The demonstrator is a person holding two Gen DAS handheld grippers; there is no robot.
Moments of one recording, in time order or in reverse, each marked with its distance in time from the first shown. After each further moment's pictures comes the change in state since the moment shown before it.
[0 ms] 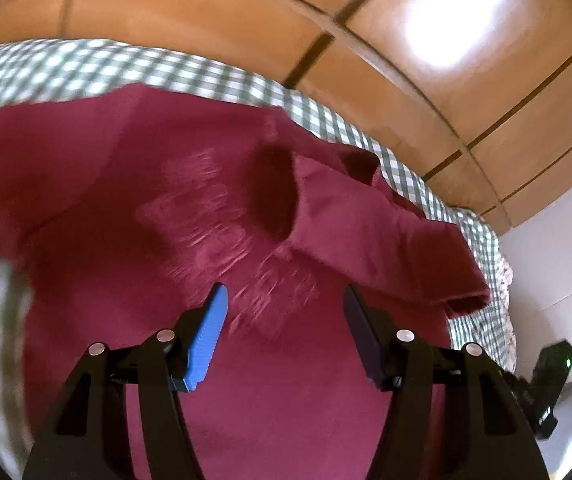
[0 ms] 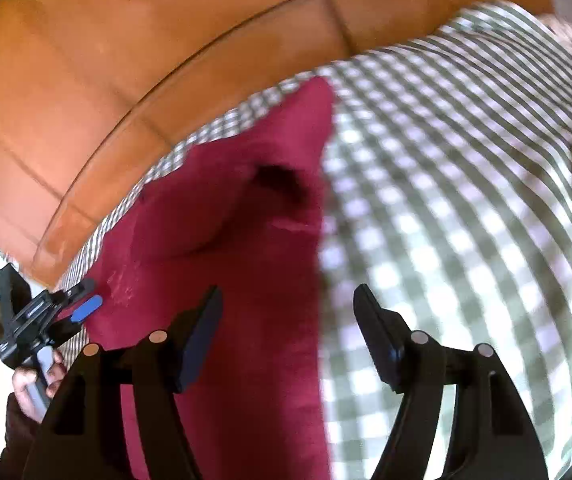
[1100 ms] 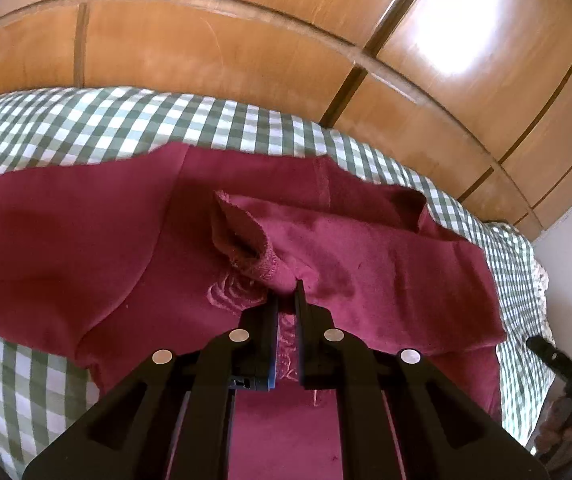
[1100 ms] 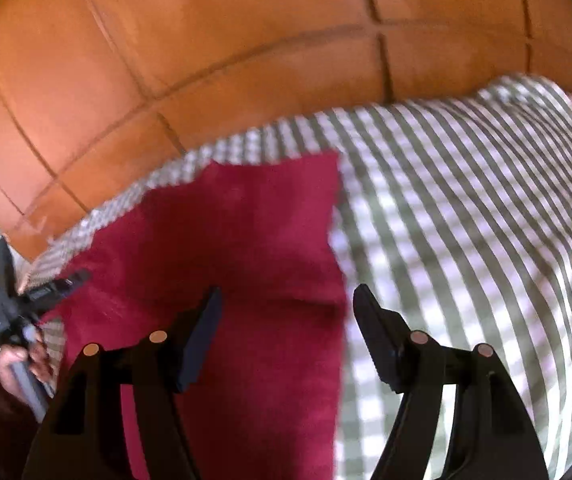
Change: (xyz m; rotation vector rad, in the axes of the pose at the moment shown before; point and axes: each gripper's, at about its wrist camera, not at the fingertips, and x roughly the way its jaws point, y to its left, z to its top) left arm -0.011 0.030 0.015 0.064 -0.126 0.125; right arm 0.021 0.086 0.034 -0.261 -0.054 -0.062
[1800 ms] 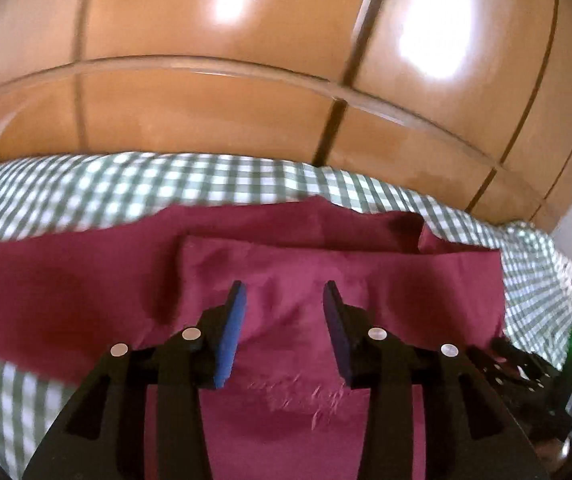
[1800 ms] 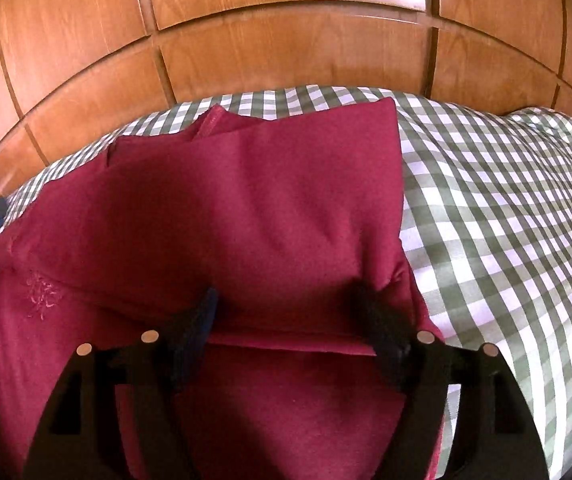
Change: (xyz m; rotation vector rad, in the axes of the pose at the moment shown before) left arm 0.006 -0.034 0.011 0.135 -0.111 0.111; right arm 0.094 0.035 -0.031 -0.119 0.004 -0.166
